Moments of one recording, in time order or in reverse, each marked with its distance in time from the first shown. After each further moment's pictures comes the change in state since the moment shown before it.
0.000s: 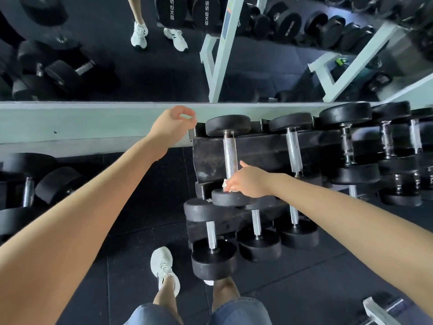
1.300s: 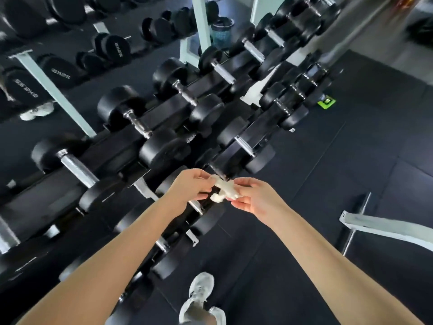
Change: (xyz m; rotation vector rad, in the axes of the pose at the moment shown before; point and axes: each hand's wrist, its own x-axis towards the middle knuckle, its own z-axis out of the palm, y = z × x) left_hand -0.179 0.107 0.559 0.197 -0.598 -0.035; right_hand -0.376 0.144 0.380 2.467 1.135 0.513
